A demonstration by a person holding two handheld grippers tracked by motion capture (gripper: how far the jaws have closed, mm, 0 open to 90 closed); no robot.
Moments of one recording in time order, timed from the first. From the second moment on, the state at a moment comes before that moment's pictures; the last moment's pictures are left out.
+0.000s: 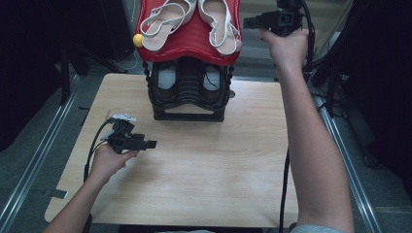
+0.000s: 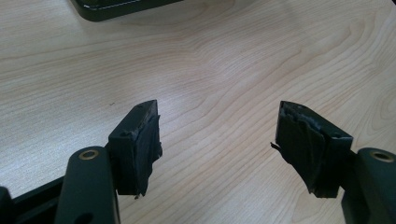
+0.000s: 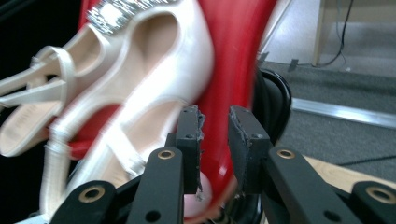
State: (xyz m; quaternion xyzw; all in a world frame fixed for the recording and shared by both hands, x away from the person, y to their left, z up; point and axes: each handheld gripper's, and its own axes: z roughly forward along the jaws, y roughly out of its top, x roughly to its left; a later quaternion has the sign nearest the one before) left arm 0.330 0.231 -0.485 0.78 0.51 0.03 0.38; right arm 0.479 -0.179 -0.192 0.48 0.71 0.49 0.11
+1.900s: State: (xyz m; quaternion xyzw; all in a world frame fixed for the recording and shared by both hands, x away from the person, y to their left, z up) left arm 0.331 0.234 -0.485 0.77 0.51 0.03 0.38; right arm 0.446 -0.247 -0.433 0.54 0.69 0.48 0.03
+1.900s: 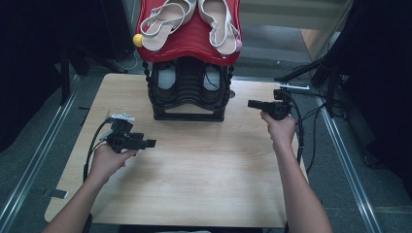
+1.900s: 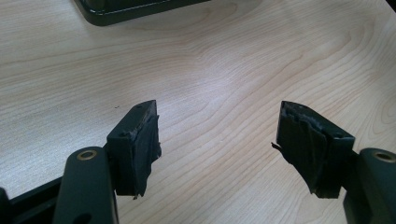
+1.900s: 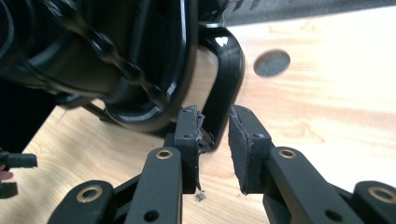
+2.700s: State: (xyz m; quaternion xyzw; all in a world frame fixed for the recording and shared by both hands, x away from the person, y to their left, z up) left arm 0.331 0.226 -0.488 0.78 0.49 0.03 0.39; right arm 0.429 -0.255 -0.484 0.55 0.67 0.49 0.02
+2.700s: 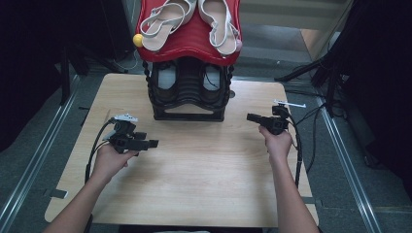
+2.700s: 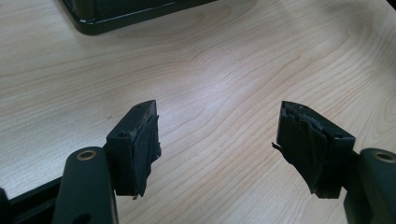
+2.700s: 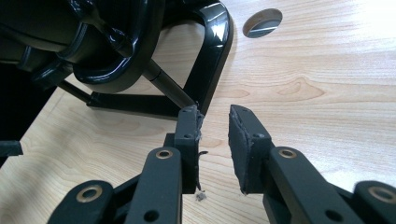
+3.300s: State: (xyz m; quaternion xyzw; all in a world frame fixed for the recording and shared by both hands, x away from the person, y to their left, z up) left arm 0.332 0.223 -0.496 0.80 0.48 0.04 0.36; right arm 0.425 -0.257 -0.494 0.56 0.67 0.48 0.01
